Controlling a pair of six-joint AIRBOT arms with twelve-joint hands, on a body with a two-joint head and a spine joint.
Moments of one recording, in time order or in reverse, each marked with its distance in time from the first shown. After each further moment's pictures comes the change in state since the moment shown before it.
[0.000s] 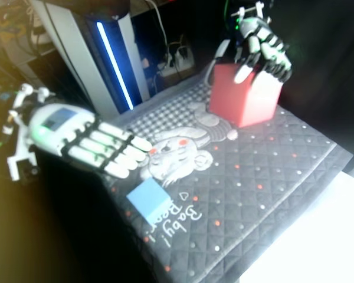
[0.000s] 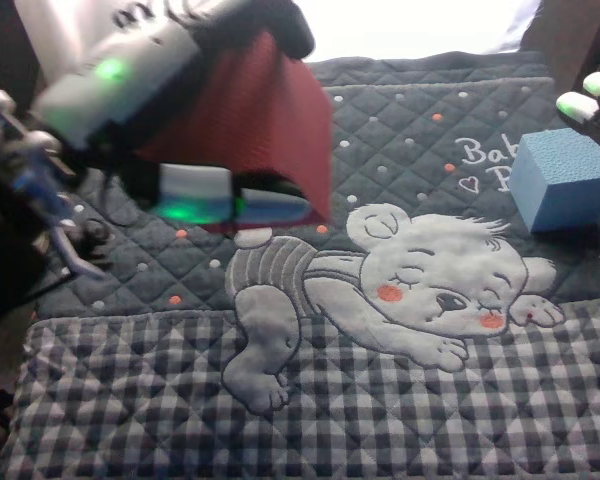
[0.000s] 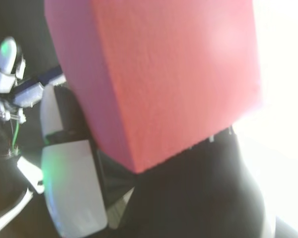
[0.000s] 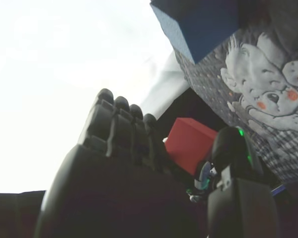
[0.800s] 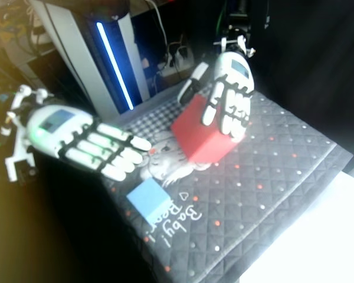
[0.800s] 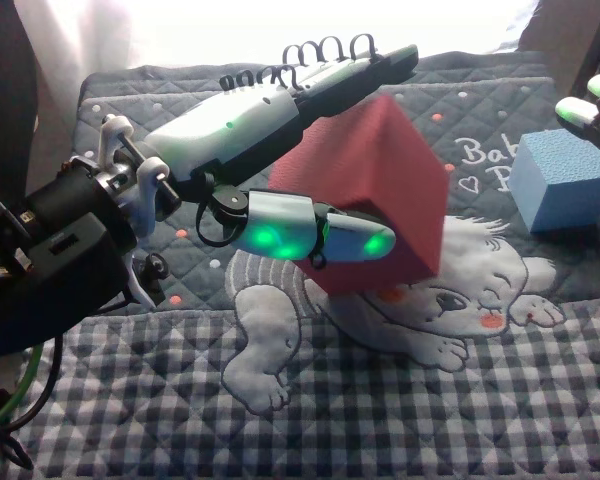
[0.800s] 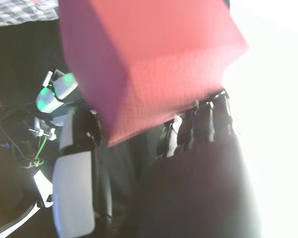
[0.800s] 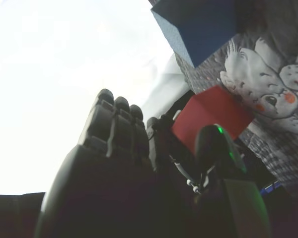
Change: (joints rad) left arm -0.038 -0.091 0.056 0.056 0.187 -0.053; right arm -0.002 0.000 0.000 0.002 0.000 0.000
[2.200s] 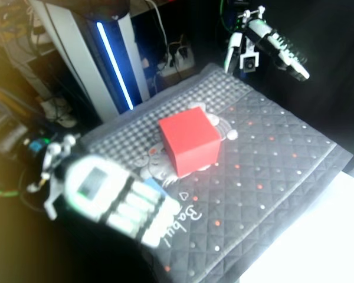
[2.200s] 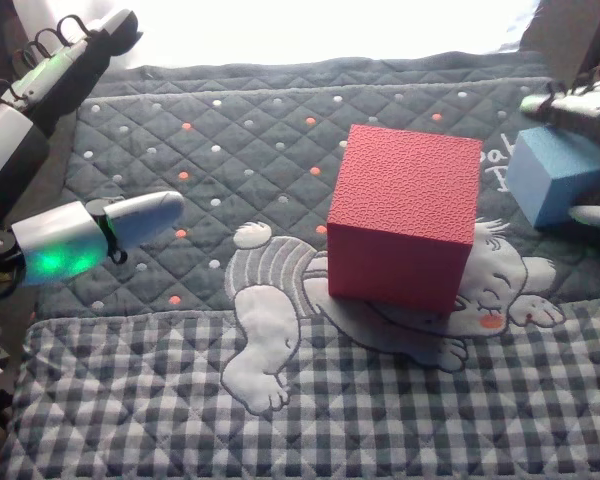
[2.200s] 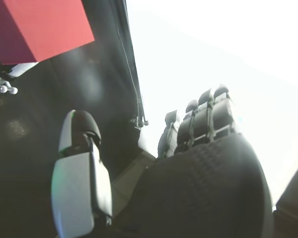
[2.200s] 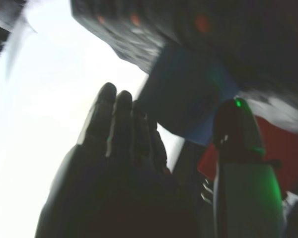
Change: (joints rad) left arm 0.413 0.232 -0.187 -0.402 -0.589 0.102; right arm 0.300 -0.254 0.409 0.001 -0.514 0.293
